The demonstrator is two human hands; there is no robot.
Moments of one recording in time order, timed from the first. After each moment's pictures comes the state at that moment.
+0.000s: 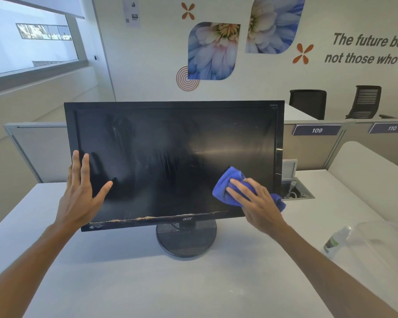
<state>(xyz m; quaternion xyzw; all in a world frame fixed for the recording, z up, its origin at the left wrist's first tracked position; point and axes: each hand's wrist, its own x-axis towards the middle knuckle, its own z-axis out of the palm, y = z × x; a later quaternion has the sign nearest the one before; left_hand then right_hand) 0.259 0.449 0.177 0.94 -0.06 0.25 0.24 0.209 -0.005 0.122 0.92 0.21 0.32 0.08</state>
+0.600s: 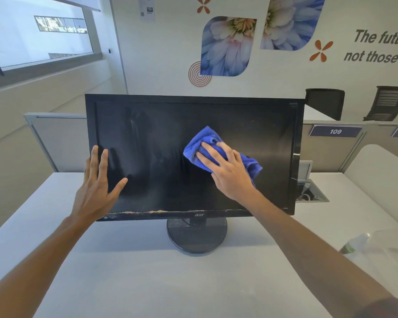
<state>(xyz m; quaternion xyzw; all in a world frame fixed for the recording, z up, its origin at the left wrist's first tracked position) 0.261 0.457 0.166 0.94 -0.08 0.26 0.20 0.274 0.101 0.190 0.91 0.23 0.35 0.08</state>
